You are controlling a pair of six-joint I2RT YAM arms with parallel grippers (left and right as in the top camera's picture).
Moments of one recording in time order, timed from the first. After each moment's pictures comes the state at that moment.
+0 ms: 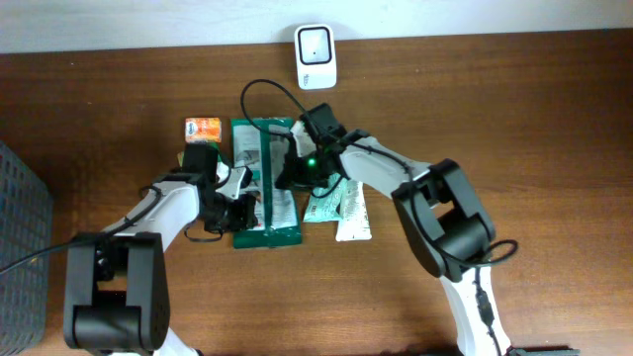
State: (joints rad) left arm -0.08 1.80 0.97 -0.63 0.44 -0.02; right arm 0.52 2.28 1.57 -0.42 -0.65 0.52
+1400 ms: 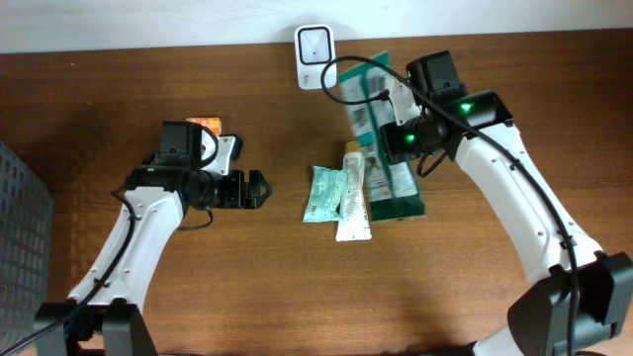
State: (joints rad) left arm -0.08 1.56 1.07 -0.71 0.42 -0.03; right arm 0.27 1.71 1.55 -0.98 -0.09 0.00
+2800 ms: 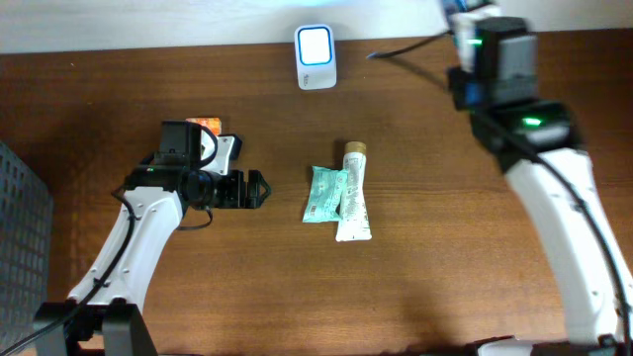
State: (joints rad) left arm -0.07 1.56 1.07 -0.71 0.41 -0.03; right arm 0.13 1.52 1.59 -0.72 0.35 -0.19
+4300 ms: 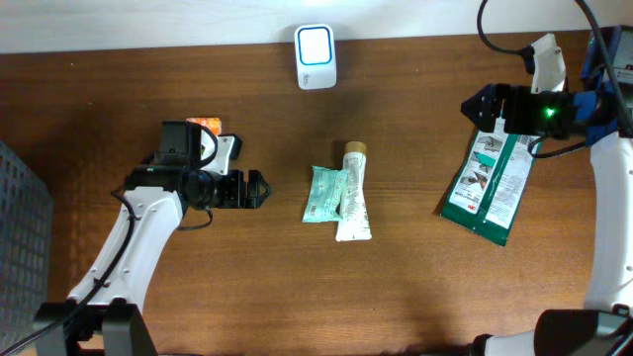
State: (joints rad) left arm -0.07 1.56 1.07 -0.71 0.41 -0.03; right arm -0.25 1.60 1.73 -1.17 -0.53 -0.11
